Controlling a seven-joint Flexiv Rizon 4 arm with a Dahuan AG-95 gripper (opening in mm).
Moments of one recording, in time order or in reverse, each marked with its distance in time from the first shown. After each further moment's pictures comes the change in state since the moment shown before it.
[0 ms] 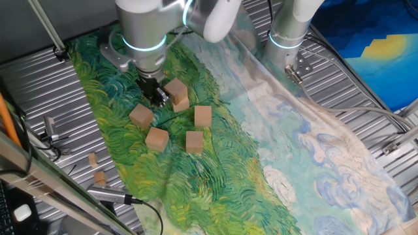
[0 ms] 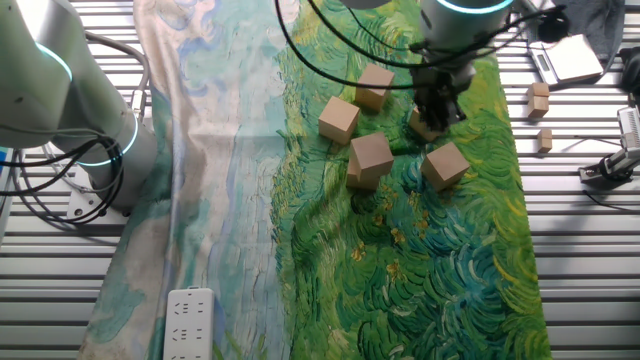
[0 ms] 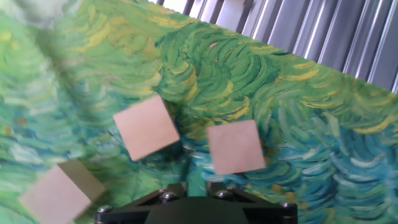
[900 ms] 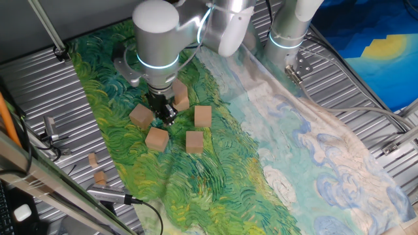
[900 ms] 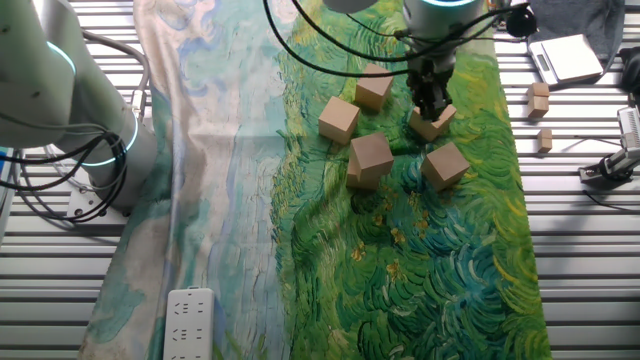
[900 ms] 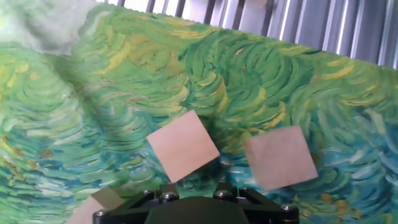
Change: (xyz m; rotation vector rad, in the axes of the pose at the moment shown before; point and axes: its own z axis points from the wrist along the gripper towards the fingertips) arm -0.007 0.035 0.030 -0.025 -0.041 0.048
